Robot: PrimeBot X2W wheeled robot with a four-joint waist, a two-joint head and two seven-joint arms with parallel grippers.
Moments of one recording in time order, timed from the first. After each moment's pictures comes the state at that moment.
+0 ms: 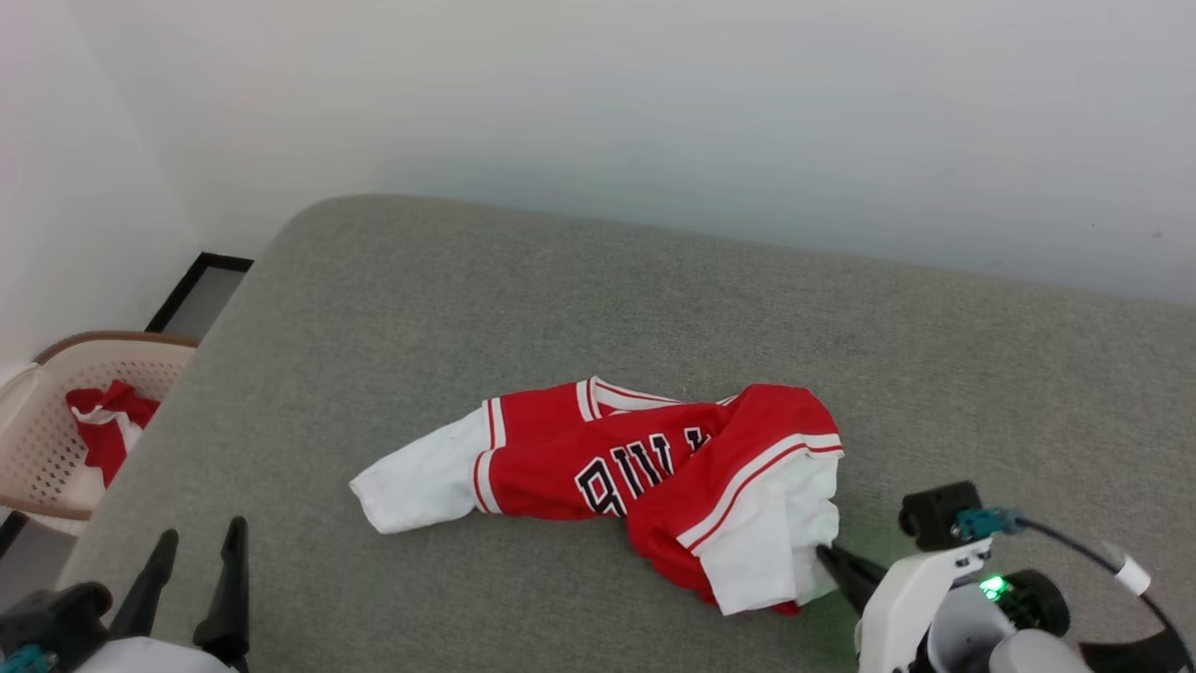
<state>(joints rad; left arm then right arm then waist) 0.04 0.62 -0.26 0.11 -0.87 0.15 -0.26 -0.23 -0.21 0.38 0.39 0.50 0.13 0.27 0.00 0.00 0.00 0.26</state>
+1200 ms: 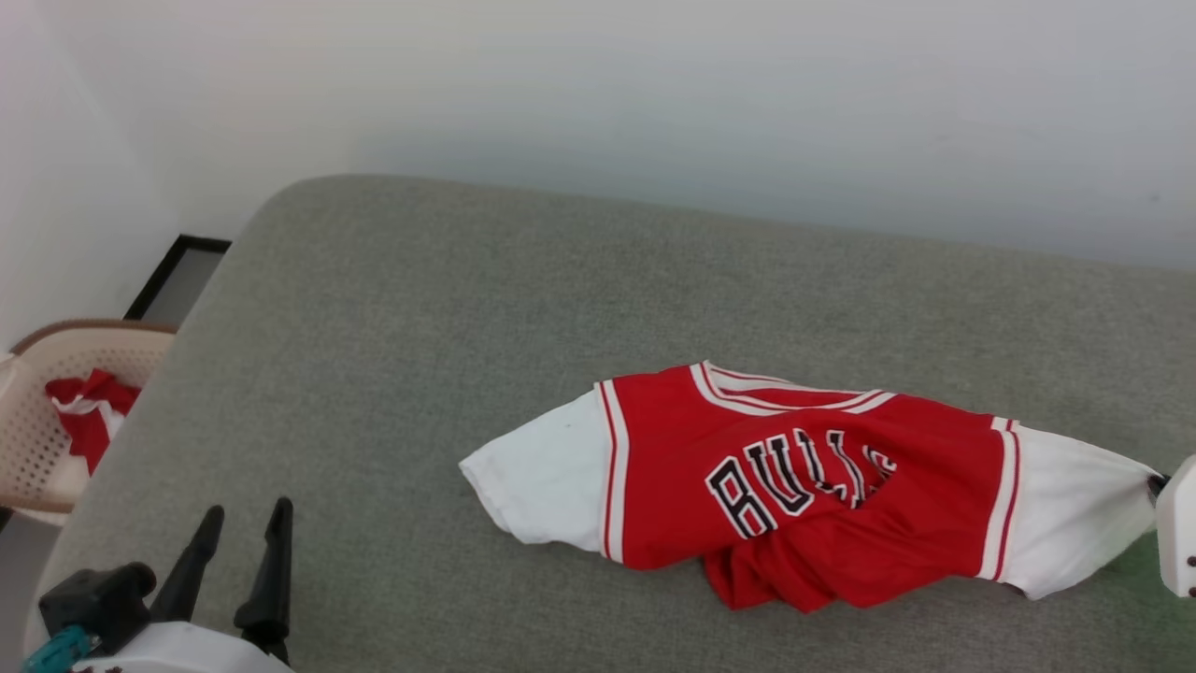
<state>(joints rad) 0.01 0.57 -0.27 0.11 -0.82 0.11 -0.26 -0.49 -0.61 0.37 0.71 0.55 0.13 0.36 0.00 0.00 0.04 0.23</state>
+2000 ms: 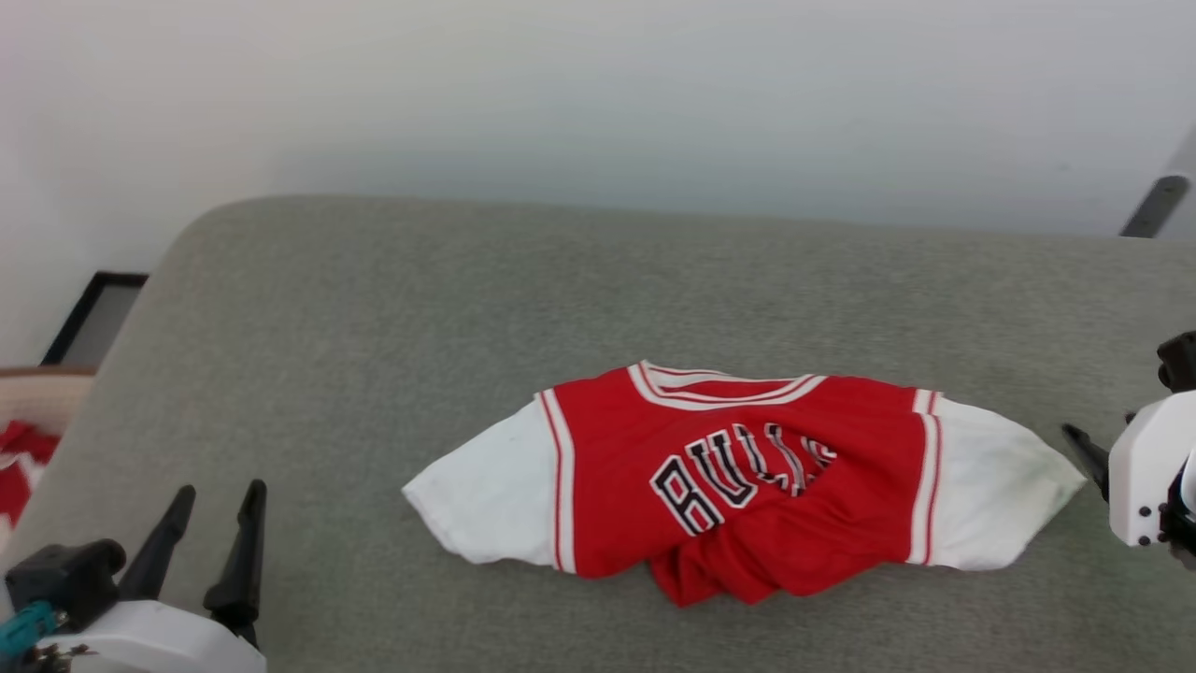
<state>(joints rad) -0.02 0.62 -0.27 0.10 -0.82 0.11 -0.22 -0.63 -0.59 0.55 0.80 0.69 0.13 0.29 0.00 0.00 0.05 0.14</state>
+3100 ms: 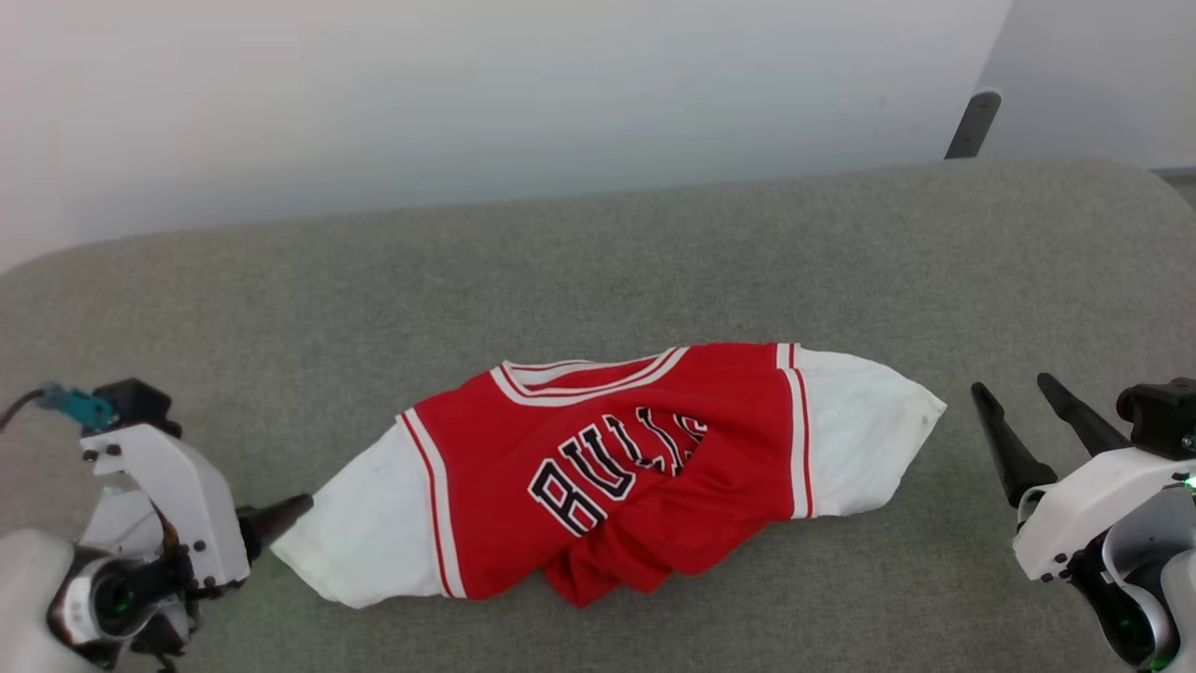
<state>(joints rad) -0.39 0.73 -0.41 0.31 -1.17 0.07 0.65 -0.30 -0.36 0.16 0.30 0.47 0.13 0.07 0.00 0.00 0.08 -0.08</state>
